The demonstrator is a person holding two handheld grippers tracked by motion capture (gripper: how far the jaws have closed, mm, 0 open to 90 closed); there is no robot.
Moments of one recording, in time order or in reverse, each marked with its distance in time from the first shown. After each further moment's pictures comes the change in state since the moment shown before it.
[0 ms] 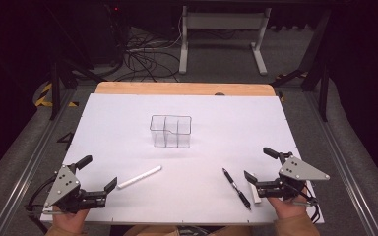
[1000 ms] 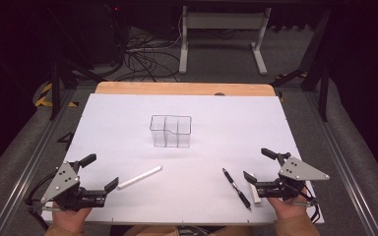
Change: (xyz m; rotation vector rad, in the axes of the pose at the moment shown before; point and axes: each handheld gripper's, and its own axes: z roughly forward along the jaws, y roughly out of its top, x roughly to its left) left arm 0.002 0.012 0.001 0.007 -0.090 -0.003; right arm 0.001 0.000 0.000 -0.004 0.024 -0.001
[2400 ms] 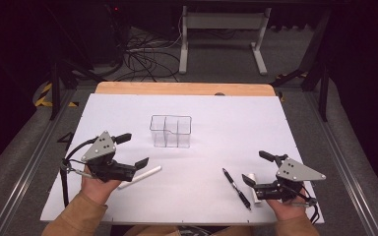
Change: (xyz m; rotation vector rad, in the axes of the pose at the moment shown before) left arm 0.001 0.056 0.079 0.089 -0.192 0.042; right arm 0.002 -0.006 0.003 0.031 0.024 -0.003
